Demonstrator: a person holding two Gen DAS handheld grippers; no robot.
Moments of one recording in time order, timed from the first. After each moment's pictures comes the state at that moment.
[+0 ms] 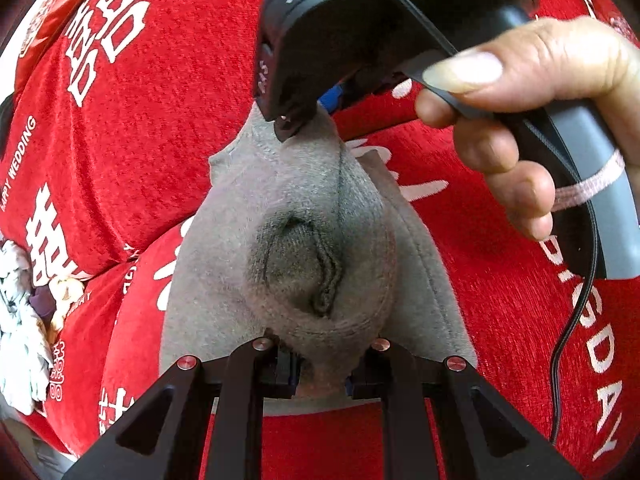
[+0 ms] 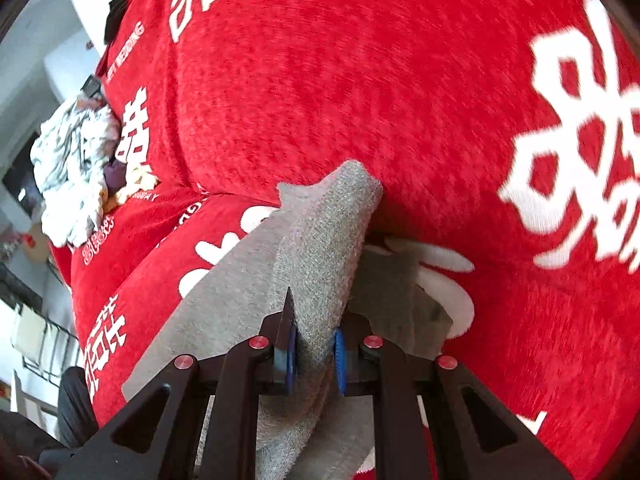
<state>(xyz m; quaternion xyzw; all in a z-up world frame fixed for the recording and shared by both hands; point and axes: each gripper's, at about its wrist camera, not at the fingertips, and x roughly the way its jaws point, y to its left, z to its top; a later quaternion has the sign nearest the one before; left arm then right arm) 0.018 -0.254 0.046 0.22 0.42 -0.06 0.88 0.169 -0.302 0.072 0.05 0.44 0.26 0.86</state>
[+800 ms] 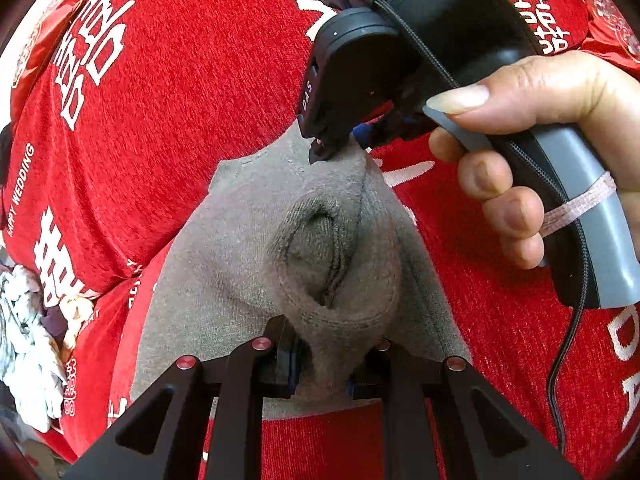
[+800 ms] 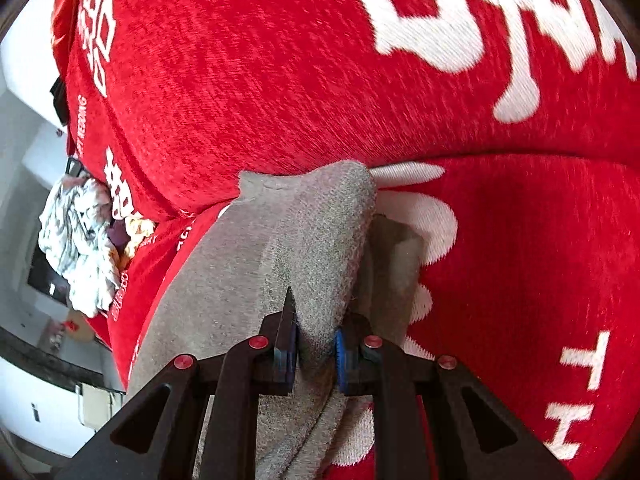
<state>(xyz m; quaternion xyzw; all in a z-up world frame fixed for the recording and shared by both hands) 0.009 -0.268 0.025 0.26 0.40 -0.06 0.87 0.177 -0.355 0.003 0.22 0.49 0.23 0.81</state>
